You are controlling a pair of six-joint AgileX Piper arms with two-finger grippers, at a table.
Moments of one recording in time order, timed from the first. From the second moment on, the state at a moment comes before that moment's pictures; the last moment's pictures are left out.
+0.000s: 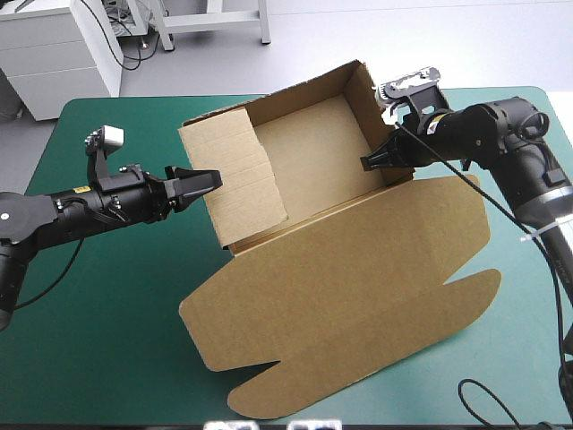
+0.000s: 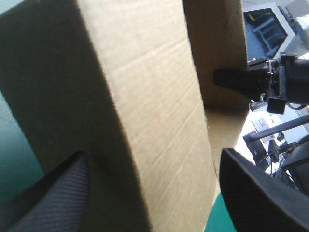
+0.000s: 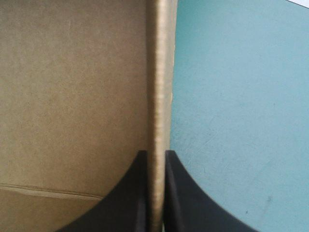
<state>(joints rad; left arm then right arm) 0.02 1.14 -1.13 -1.12 1.00 0.43 0.32 1.51 -1.66 0.16 1.01 -0.22</state>
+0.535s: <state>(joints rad) -0.38 1.16 -1.25 -0.31 0.89 -0.32 0.32 1.51 -1.66 0.16 1.01 -0.19</state>
